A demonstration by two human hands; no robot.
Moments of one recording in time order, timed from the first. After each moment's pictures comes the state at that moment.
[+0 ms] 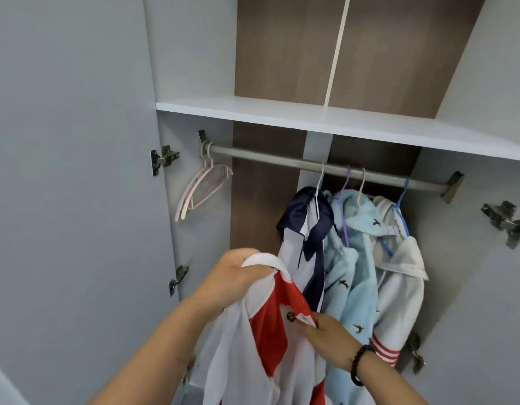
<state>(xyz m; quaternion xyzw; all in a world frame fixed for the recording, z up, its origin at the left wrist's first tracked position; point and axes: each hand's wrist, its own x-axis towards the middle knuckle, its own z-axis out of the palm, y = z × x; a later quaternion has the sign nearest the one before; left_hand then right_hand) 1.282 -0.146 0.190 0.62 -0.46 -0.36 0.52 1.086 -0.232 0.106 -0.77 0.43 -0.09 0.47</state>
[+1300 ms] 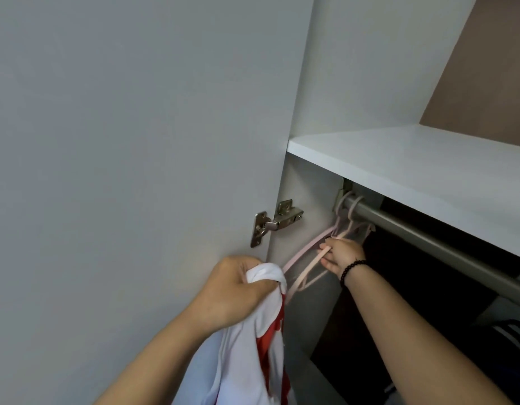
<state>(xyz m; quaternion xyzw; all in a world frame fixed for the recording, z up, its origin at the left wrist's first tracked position) 1.522 -0.241 0.213 0.77 -0.28 -0.14 0.56 1.535 -0.499 0.178 -0.56 0.39 -0.21 0.70</state>
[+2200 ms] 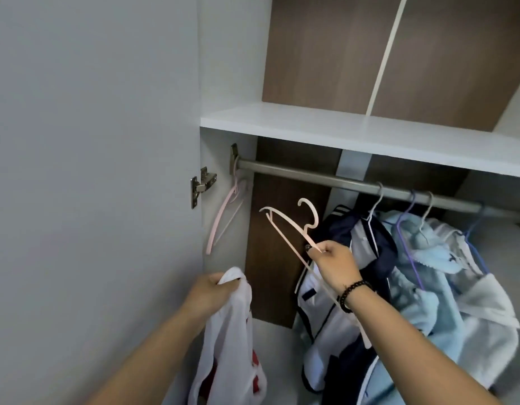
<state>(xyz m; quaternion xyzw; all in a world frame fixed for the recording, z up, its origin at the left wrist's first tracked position) 1.493 -0.209 0.136 0.74 -0.31 -0.36 0.48 1.300 -0.337 0.188 -0.70 0.52 -0.35 0.35</state>
